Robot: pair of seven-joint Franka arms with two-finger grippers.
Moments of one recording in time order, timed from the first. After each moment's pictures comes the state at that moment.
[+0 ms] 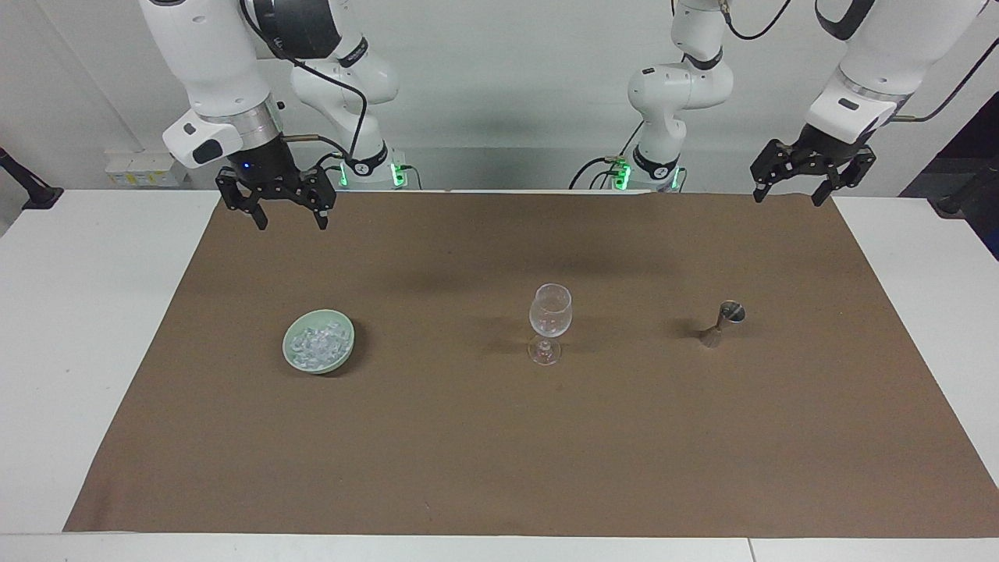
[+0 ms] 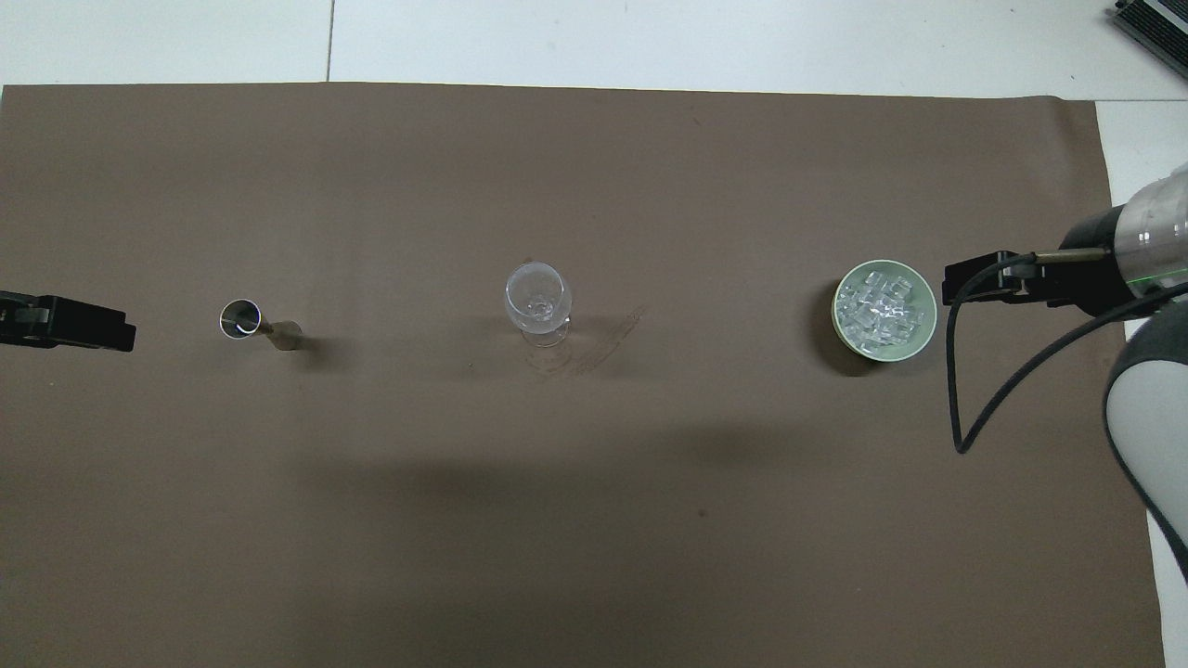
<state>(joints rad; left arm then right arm) 0.07 -0.10 -0.12 -1.65 -0.03 1.54 0.05 0.06 -0.02 0.02 -1.63 0.02 1.68 0.10</state>
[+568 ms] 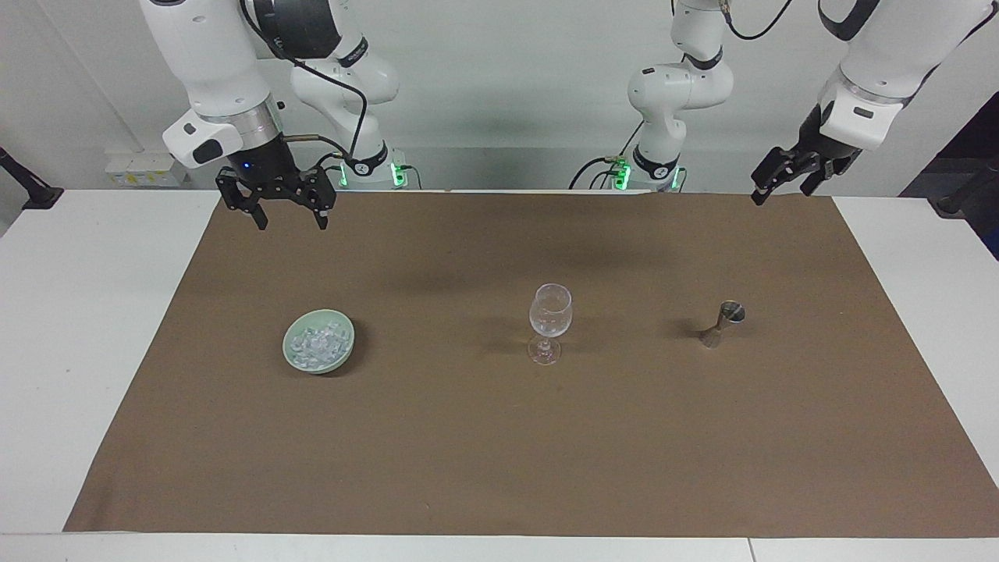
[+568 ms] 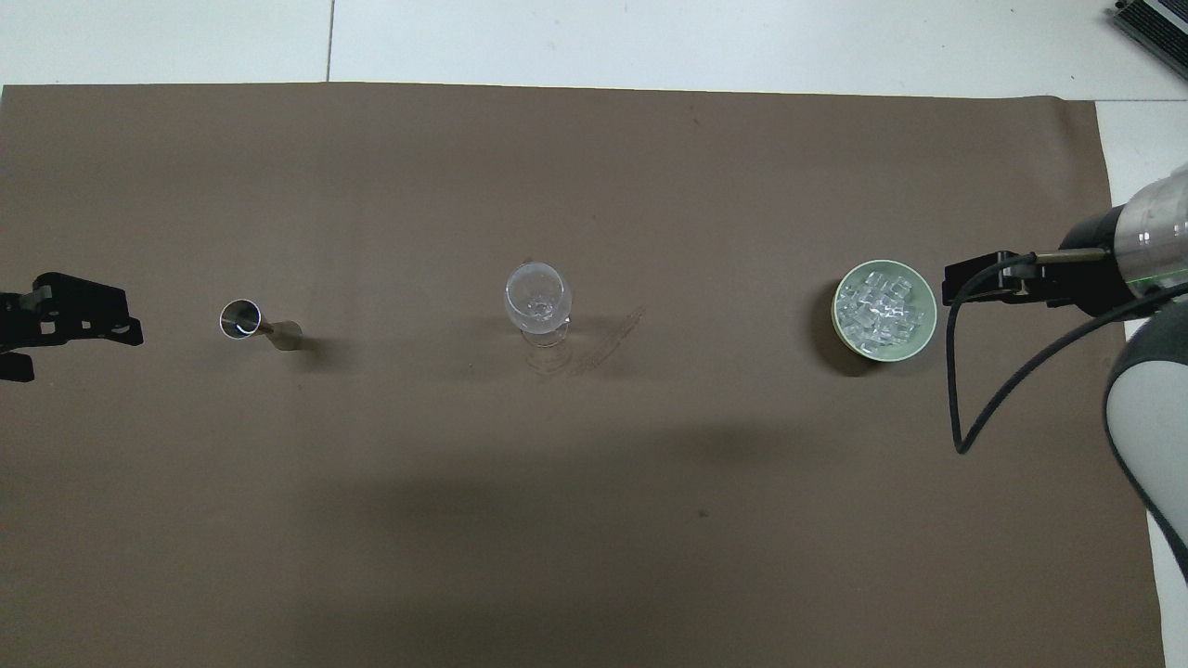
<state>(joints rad) 0.08 -0.10 -0.10 -1.66 -0.10 1.51 -0.34 0.06 -0.02 0.02 -1.63 0.02 1.68 0.10</state>
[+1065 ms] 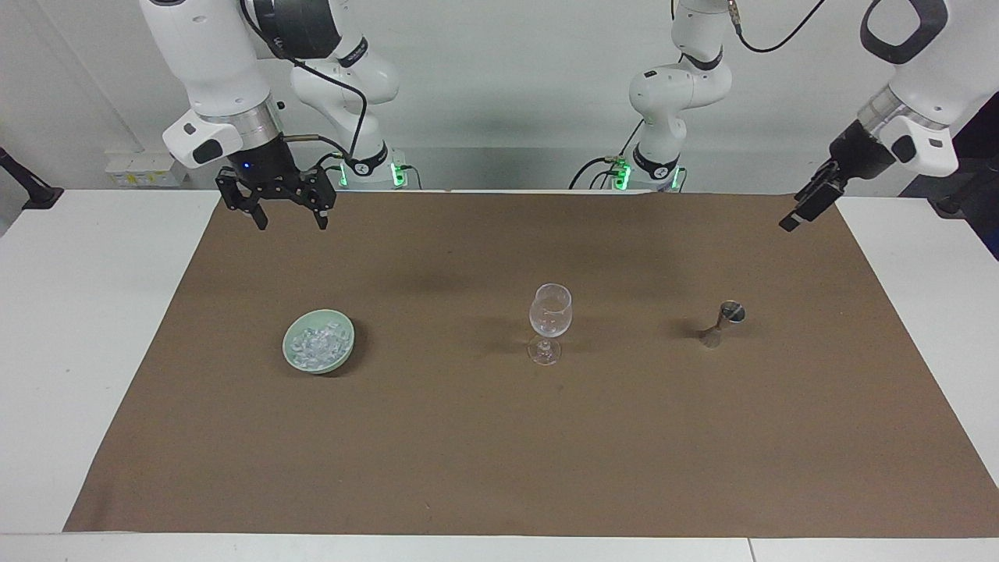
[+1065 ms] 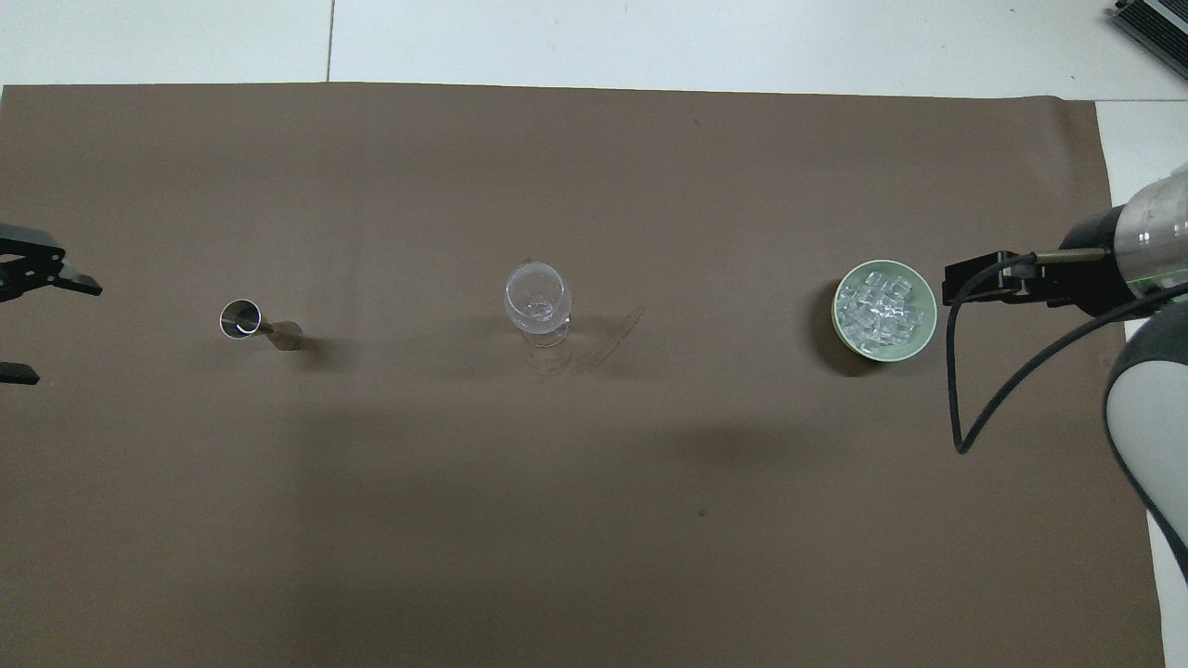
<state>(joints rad) 0.27 -0.04 -0.10 -1.68 -0.30 1.57 -0.72 0.06 -0.02 0.02 -1.63 0.02 1.68 0.10</state>
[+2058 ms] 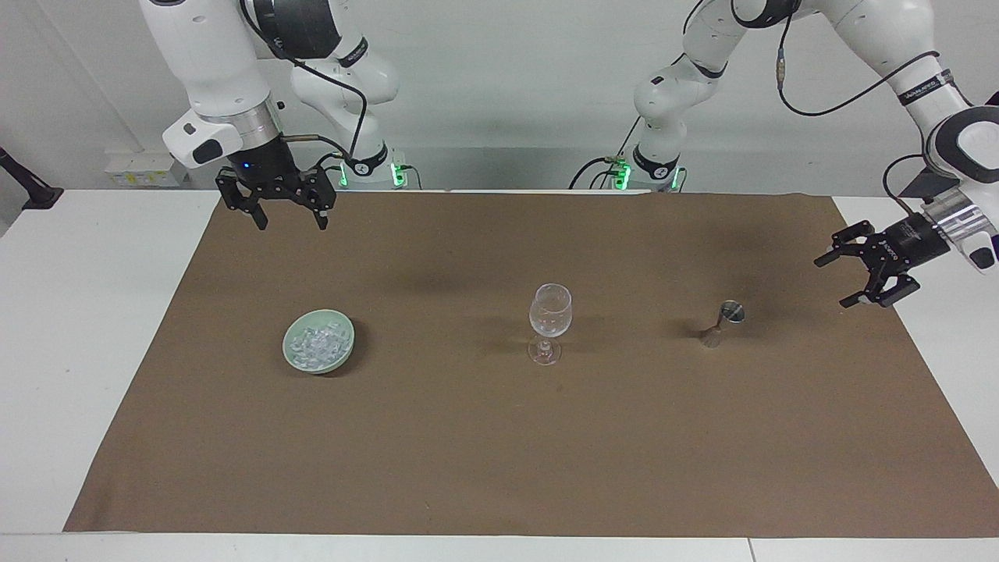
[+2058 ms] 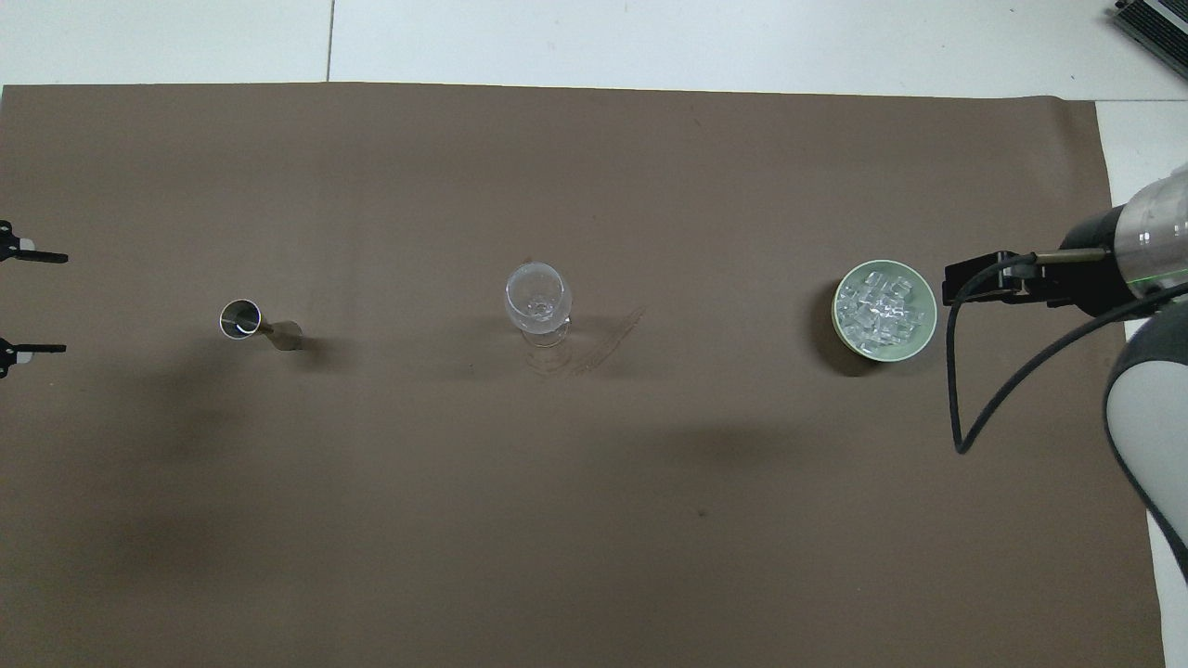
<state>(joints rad) 0.51 0.25 -0.09 -1.69 -0.63 1.66 -0.96 0.06 -0.02 0.02 -1.63 0.02 1.68 0.10</state>
